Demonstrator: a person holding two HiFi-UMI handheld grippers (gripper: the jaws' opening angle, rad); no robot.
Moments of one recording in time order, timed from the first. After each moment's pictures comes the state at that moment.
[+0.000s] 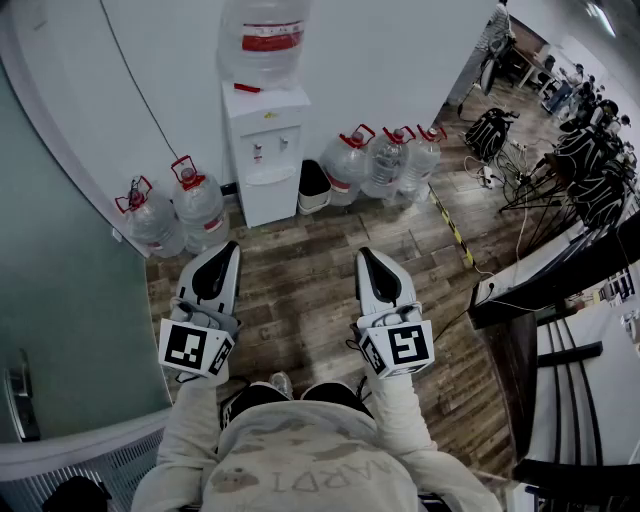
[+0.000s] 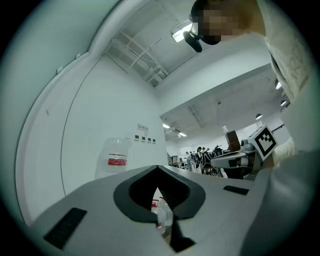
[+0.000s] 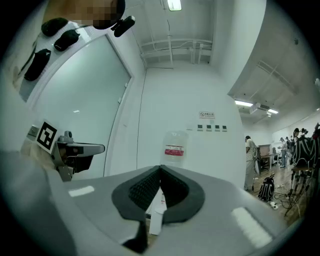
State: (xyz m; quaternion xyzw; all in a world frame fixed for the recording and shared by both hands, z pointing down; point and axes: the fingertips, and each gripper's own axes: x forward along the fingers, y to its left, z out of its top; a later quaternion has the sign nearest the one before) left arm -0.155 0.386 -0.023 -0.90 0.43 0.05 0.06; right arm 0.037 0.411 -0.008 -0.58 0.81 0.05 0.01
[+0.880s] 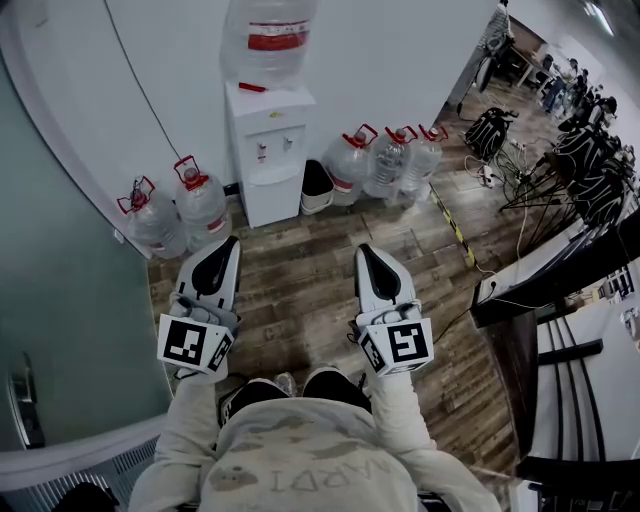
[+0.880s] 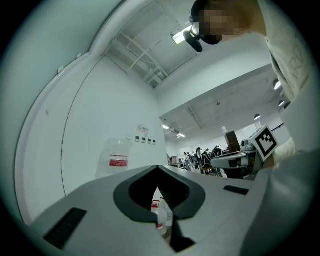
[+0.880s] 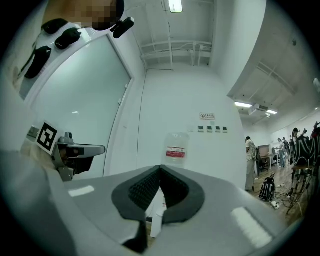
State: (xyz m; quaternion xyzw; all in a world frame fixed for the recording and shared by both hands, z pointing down) left arm -0.180 0.377 -0.021 -0.90 0.43 0.05 0.07; right arm 0.010 0.405 -0.006 -0.59 0.81 0.06 0.02
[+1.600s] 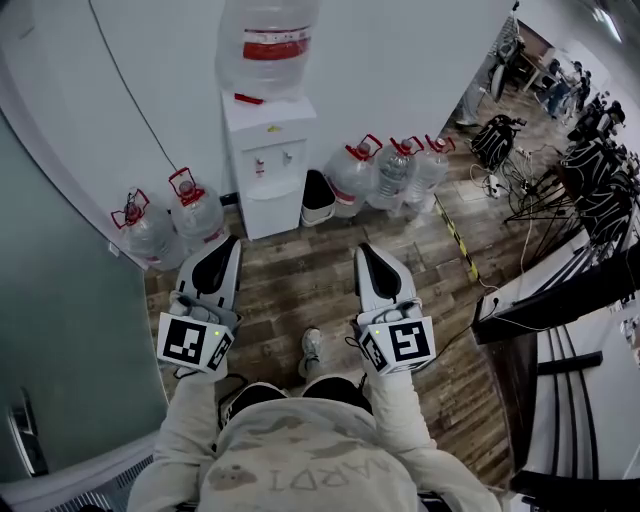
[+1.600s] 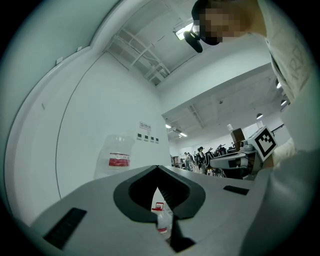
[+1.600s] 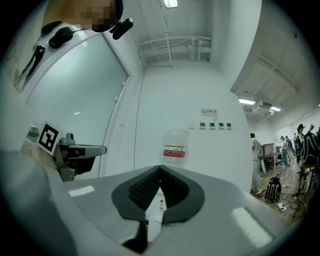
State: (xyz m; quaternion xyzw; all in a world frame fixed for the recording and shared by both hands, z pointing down) left arm -0.152 0.284 -0.021 -0.90 0.43 0.05 0.06; right arm 0.036 0.308 -0.007 -0.57 0.82 0.06 0.02
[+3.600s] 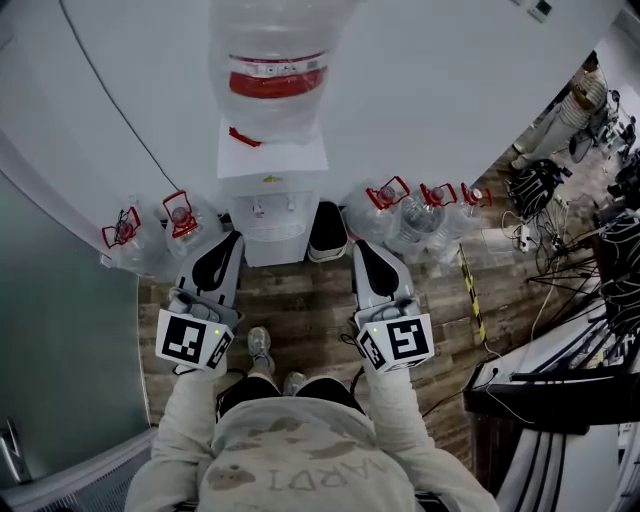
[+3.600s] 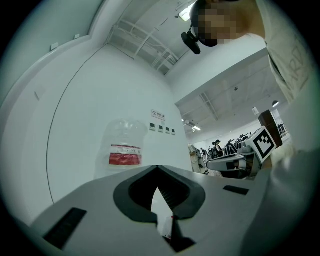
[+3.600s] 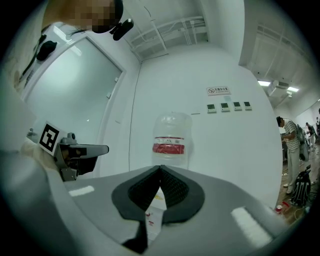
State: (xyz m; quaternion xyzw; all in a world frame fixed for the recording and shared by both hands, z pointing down) left arm -0.067 0.030 -0.012 -0.86 0.51 0.03 0.07; right arm 0.111 0.018 0.009 -0.48 0.87 0.04 0.03
